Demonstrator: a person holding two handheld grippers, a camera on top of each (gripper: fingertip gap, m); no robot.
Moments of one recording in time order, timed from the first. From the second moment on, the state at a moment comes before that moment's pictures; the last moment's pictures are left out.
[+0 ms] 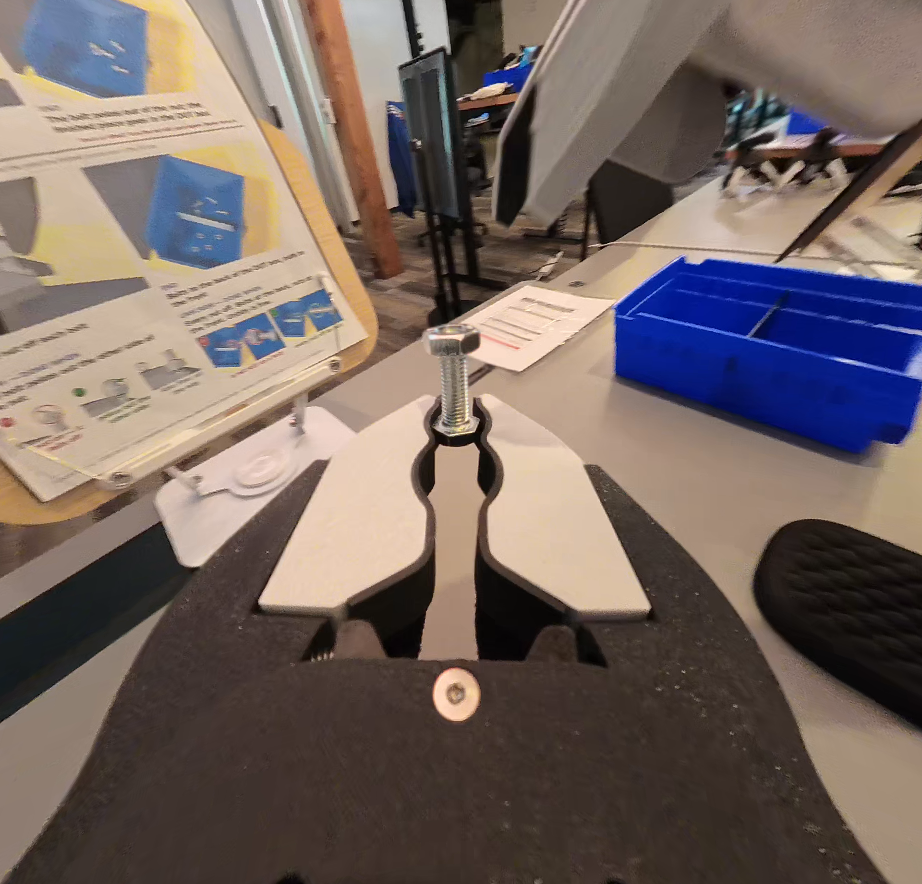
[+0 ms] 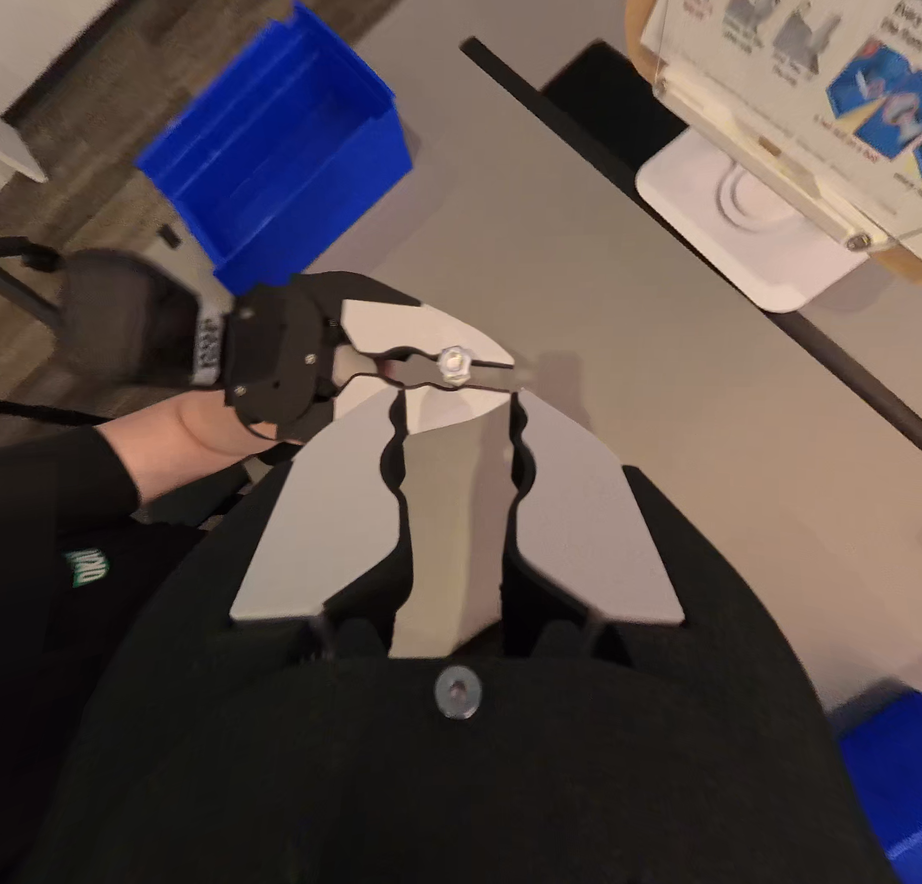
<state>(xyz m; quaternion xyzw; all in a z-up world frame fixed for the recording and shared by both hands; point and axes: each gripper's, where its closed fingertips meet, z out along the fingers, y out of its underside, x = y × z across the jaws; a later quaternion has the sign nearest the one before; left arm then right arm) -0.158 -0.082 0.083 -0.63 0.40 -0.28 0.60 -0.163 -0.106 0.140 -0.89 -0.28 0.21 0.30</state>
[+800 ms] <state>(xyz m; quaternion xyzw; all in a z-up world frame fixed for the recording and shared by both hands) -0.163 -0.075 0.079 -0.64 0.41 -0.23 0.62 -0.184 -0.094 0.106 -0.91 -0.29 0.21 0.22</state>
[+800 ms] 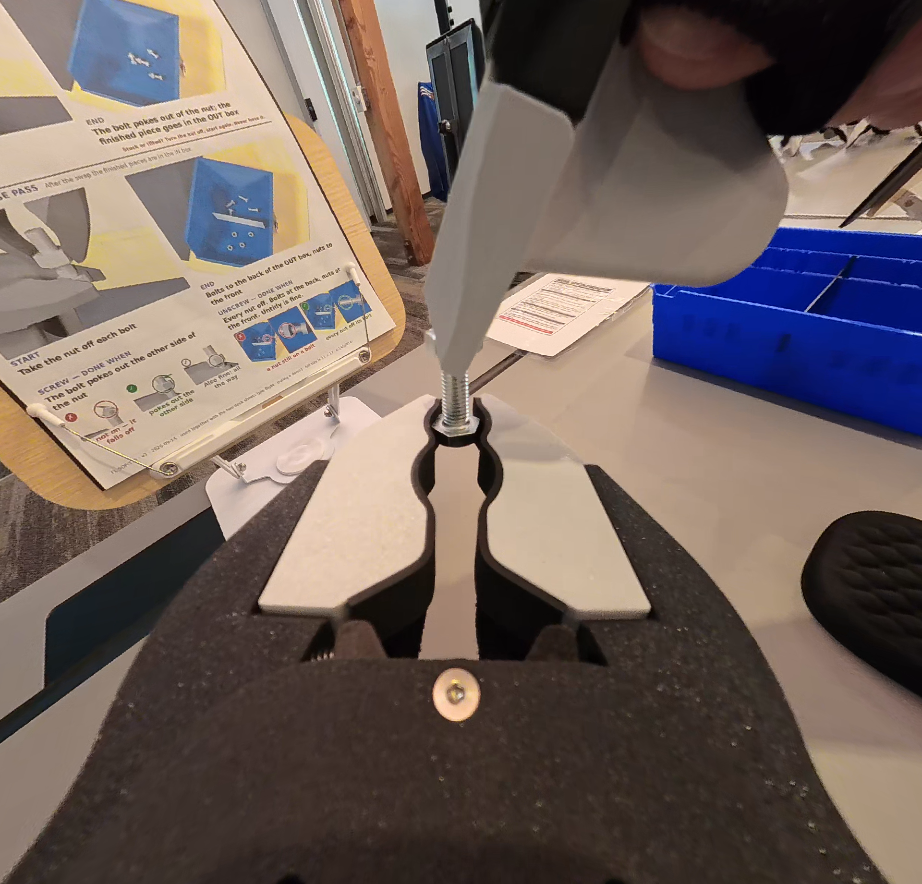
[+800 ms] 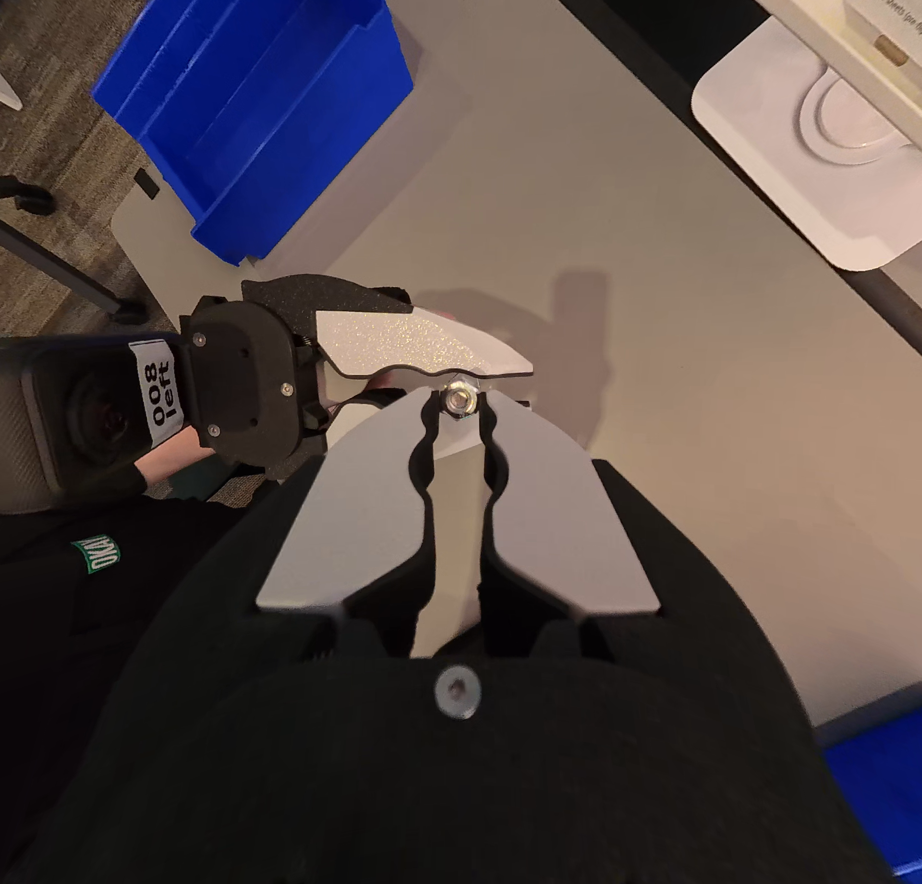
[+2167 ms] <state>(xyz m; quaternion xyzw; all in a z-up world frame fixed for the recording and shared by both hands) -0.240 -0.321 0.119 -0.18 0.64 -0.75 -0.08 -0.231 -0.287 0.136 -0.45 -0.82 0.27 0.21</state>
